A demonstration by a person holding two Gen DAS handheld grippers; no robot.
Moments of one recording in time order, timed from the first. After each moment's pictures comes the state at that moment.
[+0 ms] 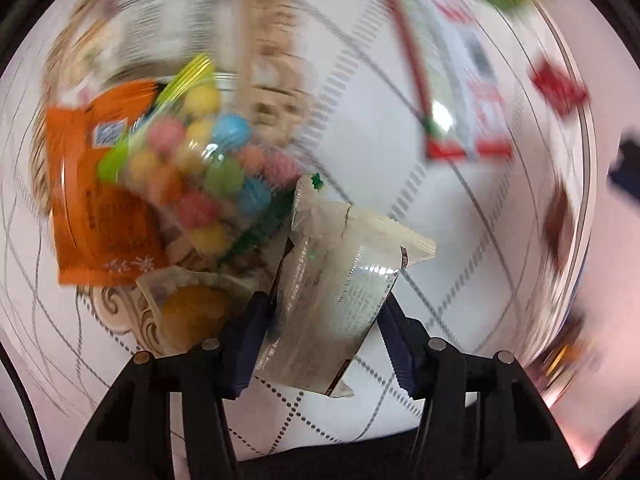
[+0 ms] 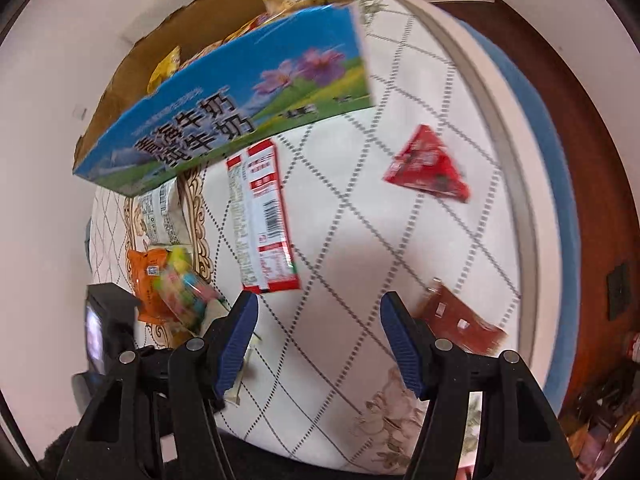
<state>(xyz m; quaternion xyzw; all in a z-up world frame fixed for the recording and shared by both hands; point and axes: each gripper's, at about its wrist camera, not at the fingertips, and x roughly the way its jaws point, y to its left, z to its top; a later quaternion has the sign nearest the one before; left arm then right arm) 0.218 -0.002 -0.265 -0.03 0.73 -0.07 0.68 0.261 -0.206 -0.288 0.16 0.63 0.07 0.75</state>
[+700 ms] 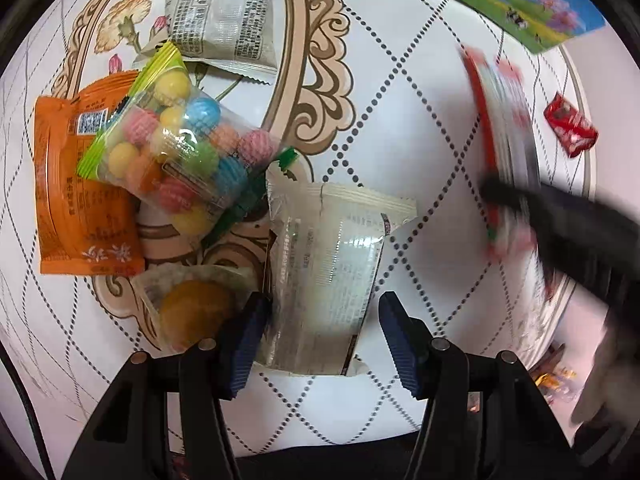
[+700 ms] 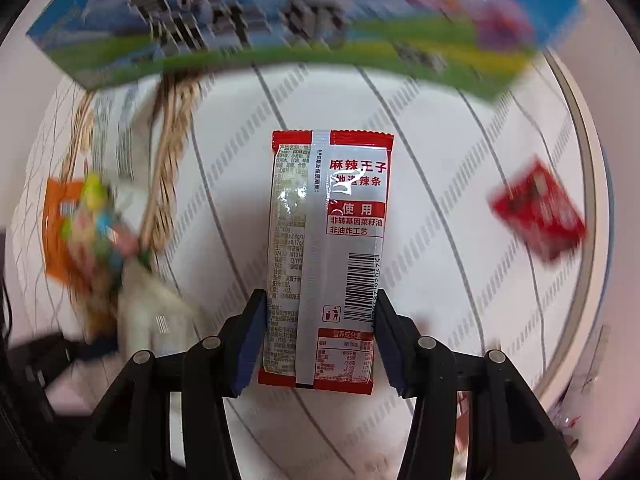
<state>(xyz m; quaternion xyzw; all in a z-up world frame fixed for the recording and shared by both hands) 0.216 -0.024 -0.268 -0.10 0.74 -0.06 0.67 0.266 -0.140 -0.352 -0.01 0.68 0.08 0.73</state>
